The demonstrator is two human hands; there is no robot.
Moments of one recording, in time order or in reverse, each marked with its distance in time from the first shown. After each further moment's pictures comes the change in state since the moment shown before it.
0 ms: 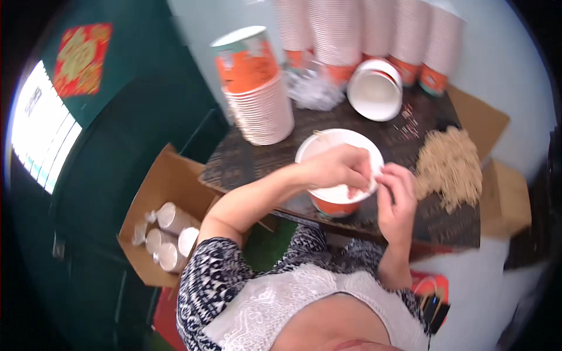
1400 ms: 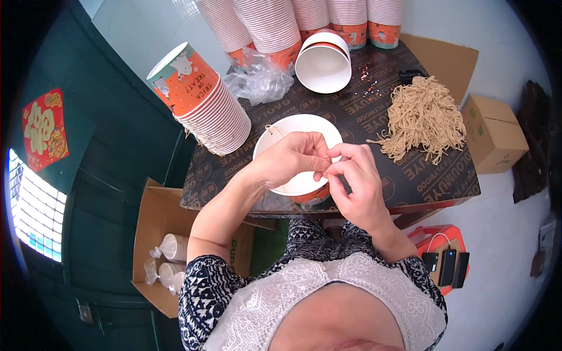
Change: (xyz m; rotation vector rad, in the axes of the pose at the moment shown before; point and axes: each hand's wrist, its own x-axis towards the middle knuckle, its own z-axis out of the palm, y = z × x) left_hand 0.007 0.002 0.004 -0.182 -0.050 -0.098; right_hand -0.003 -0.013 0.001 0.087 0.032 -0.065
